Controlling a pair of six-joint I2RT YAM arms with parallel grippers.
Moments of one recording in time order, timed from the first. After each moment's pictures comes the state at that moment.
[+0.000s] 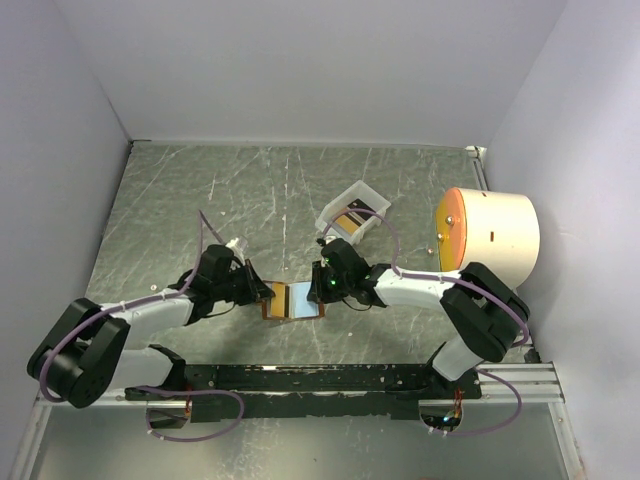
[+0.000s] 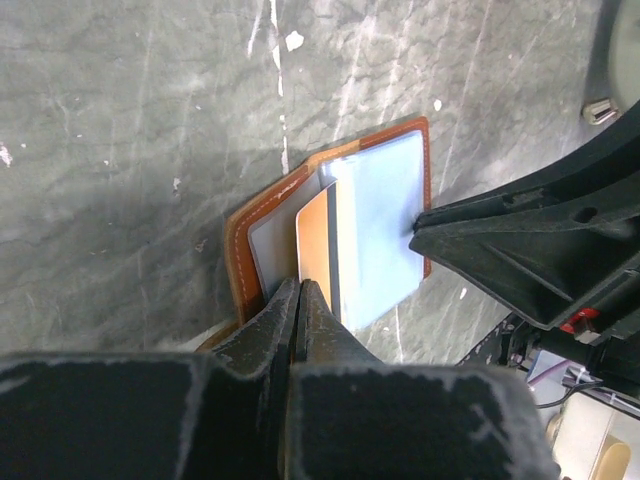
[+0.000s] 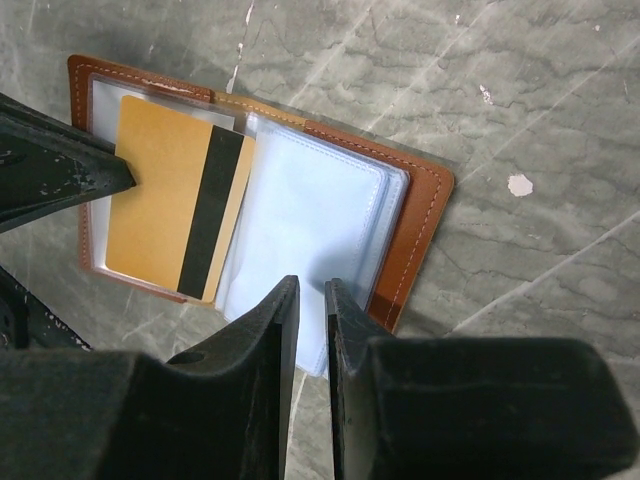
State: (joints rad) left arm -0.51 1.25 0.35 0.21 0.31 -0.79; right arm 0.83 1.56 0.70 0.02 -0.12 0.61
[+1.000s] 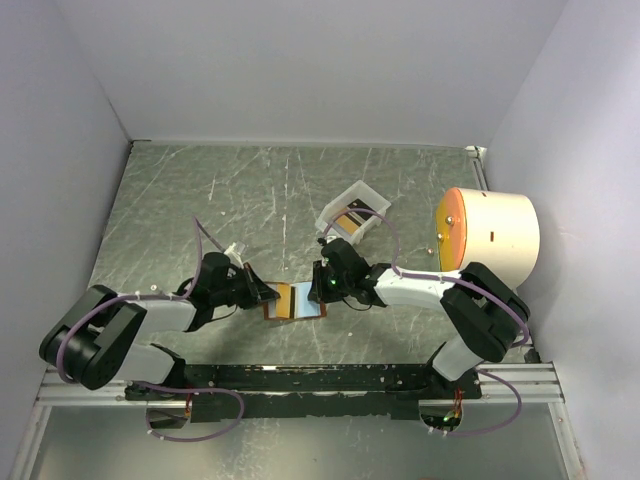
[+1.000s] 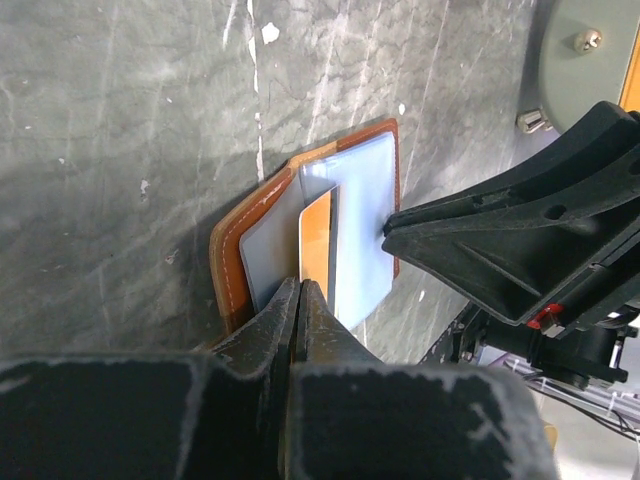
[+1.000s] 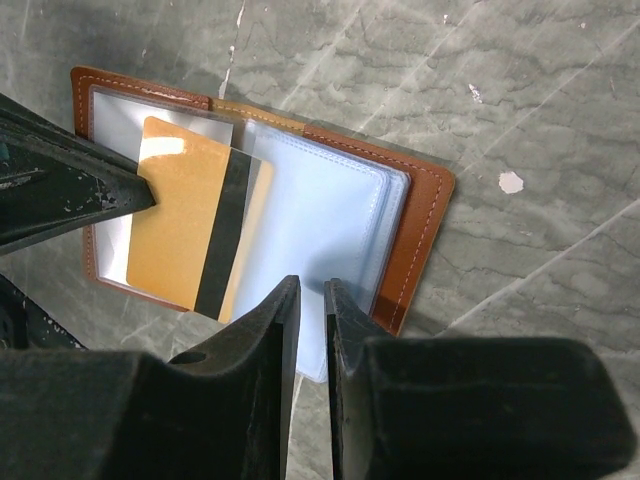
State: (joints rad) left arm -0.51 1.36 0.25 0.51 0.39 -0.92; right arm 0.83 1.56 0.71 0.01 -0.11 0.62
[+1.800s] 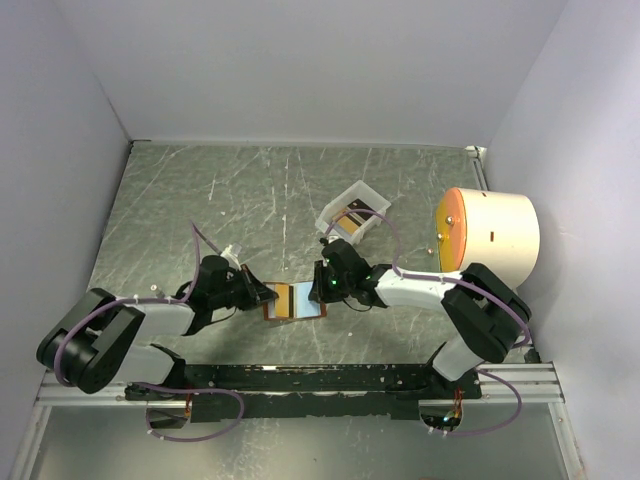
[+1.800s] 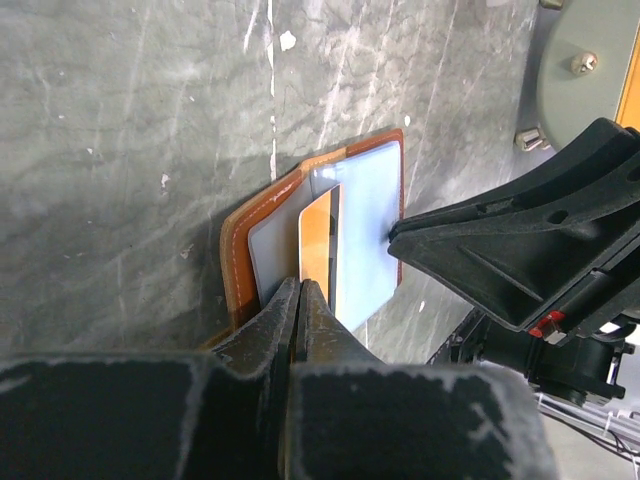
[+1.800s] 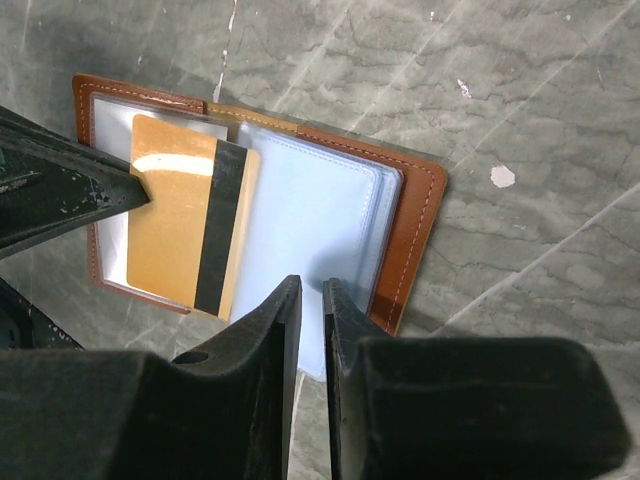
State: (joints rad) left arm -0.51 1.34 0.22 0.55 0.35 -0.96; right arm 0.83 1.55 0.70 0.01 -0.09 0.64
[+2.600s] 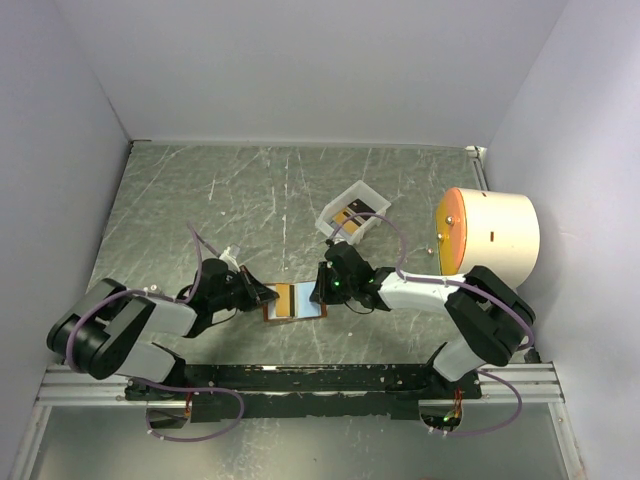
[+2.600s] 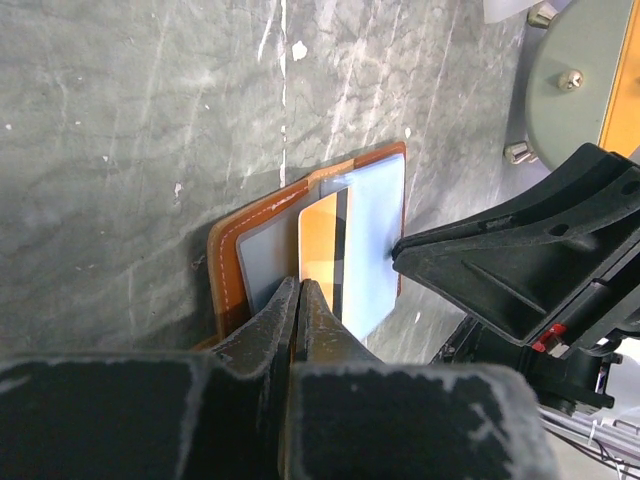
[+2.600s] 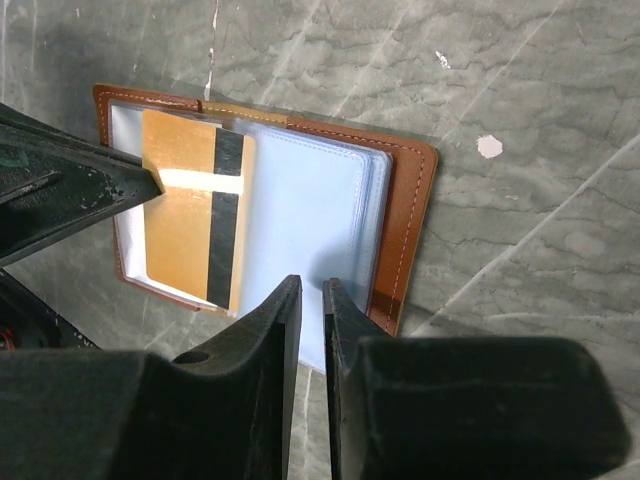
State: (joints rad) left arm -0.51 1.41 0.18 0.69 0.34 -1.00; right arm 0.83 1.53 0.66 0.03 -0.08 0.73
